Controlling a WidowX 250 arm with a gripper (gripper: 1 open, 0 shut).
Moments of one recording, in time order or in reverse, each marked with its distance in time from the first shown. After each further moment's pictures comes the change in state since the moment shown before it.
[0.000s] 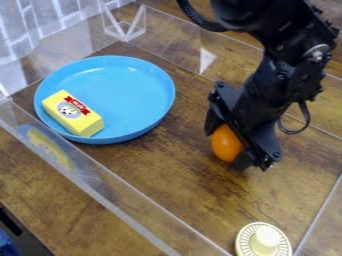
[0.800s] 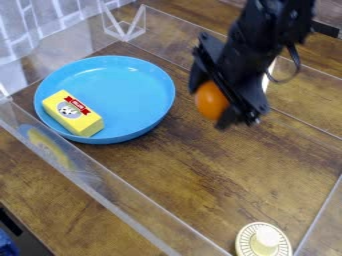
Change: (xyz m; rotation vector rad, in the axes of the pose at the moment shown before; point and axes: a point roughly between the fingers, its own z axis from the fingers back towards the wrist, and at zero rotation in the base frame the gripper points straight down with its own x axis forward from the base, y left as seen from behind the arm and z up) arm -0.014 0.056 0.055 0.077 -0.007 0.061
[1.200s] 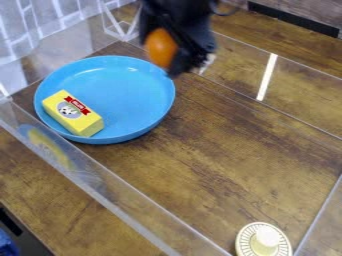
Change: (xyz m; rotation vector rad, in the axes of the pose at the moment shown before) arm -0.030 0.071 0.000 0.022 0.027 0.117
